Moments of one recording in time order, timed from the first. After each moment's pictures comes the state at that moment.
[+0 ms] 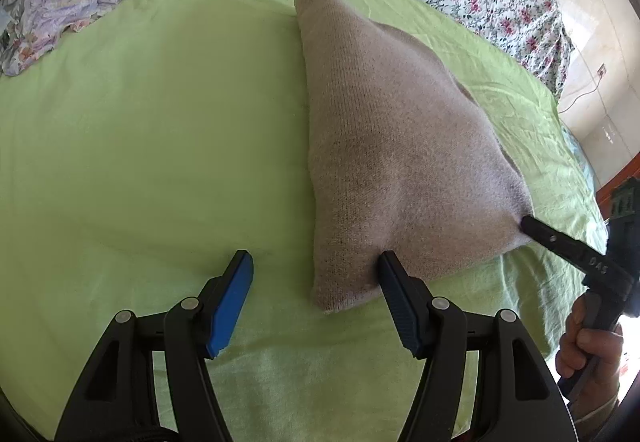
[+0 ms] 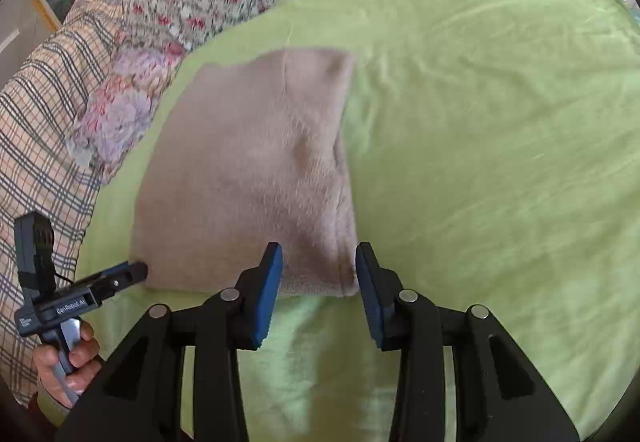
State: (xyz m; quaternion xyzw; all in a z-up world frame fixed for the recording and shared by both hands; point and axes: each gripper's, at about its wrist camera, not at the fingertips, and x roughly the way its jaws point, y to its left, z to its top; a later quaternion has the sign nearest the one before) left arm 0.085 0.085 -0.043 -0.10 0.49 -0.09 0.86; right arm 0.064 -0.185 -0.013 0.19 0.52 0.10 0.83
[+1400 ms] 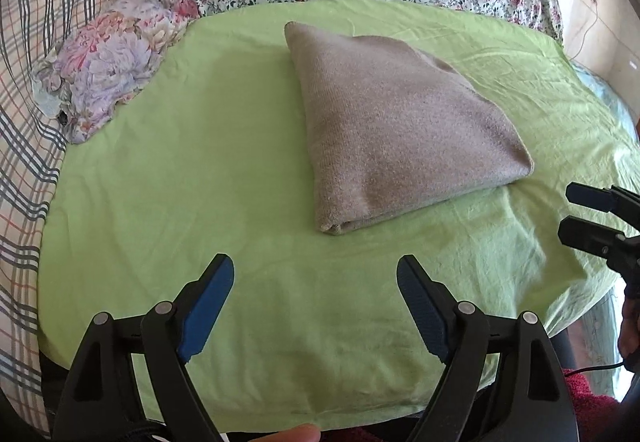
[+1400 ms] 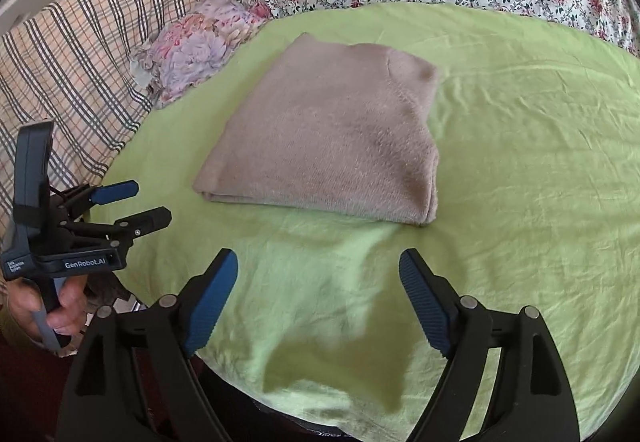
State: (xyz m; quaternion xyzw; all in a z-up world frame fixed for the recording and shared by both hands) left arm -0.001 0.046 -0.002 0.05 0.44 -0.03 0.90; right arm -0.001 -0.147 0.035 0.08 0.48 0.19 0.85
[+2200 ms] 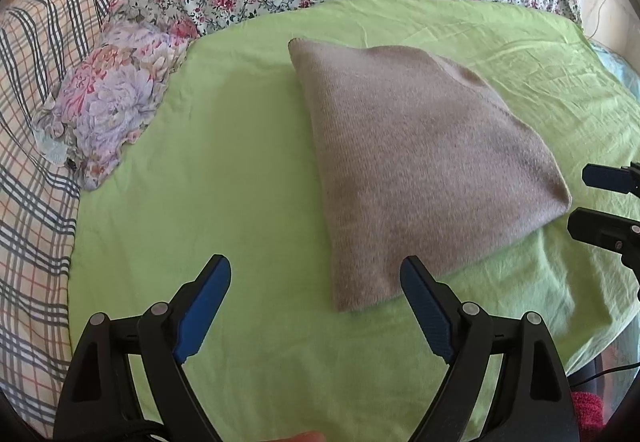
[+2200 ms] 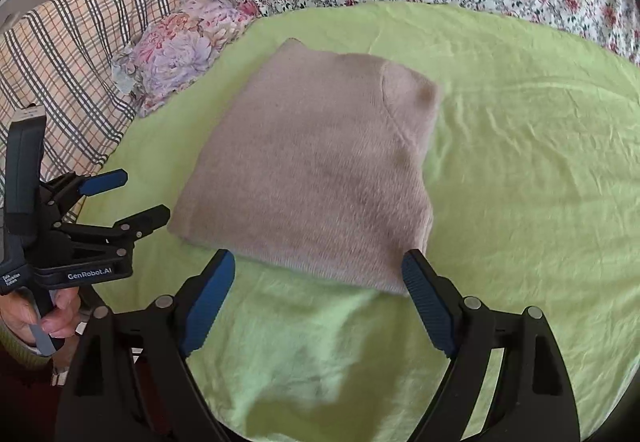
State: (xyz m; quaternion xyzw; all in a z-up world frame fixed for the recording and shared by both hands) left arm 0.062 0.035 0.013 0.11 0.45 0.00 0.89; right arm 0.060 -0.146 0.043 0.07 0.50 0.18 0.85
